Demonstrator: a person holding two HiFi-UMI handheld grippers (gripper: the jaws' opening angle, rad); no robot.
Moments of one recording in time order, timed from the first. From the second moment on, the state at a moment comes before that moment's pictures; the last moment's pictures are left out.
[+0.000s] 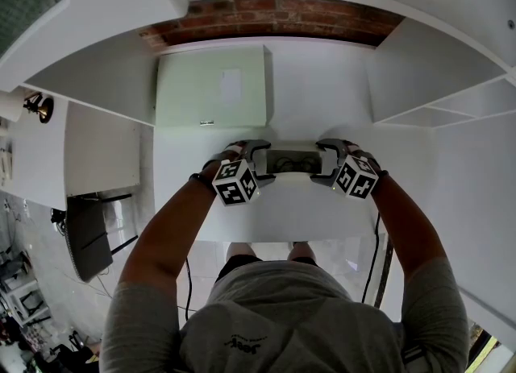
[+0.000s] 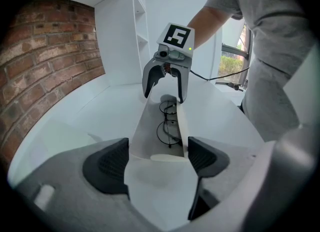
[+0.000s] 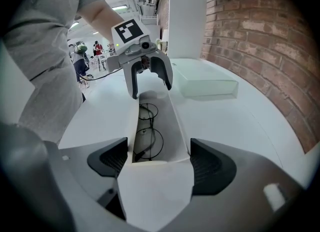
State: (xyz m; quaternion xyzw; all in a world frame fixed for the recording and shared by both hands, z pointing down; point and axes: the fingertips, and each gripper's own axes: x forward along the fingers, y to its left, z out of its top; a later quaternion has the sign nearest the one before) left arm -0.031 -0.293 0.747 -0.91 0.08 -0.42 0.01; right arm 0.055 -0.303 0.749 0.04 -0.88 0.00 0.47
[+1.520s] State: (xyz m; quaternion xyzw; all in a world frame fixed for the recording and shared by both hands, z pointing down) left arm -0.035 -0.263 0.741 -0.90 0.10 -0.42 0.02; right arm 0.055 -0.275 0.746 0.09 -0.88 -0.04 0.47
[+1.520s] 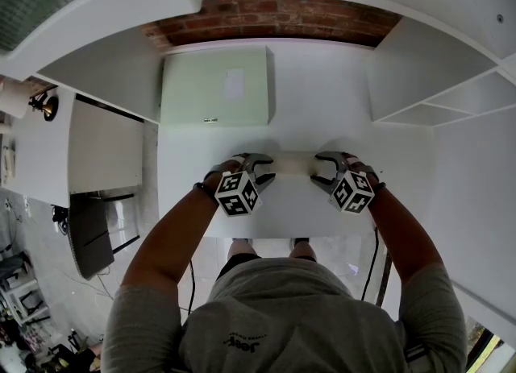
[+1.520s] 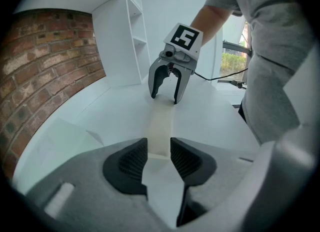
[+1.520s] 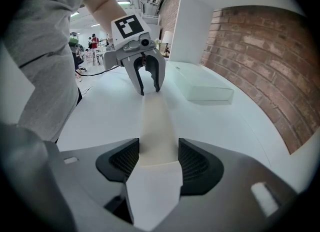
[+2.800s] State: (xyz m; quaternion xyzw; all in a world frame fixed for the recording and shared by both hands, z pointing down) left arm -0.073 -0.284 0.517 -0.93 0.32 -0.09 -0.15; right arm 0.061 -0.307 0.526 0.29 -0.93 0.08 0.20
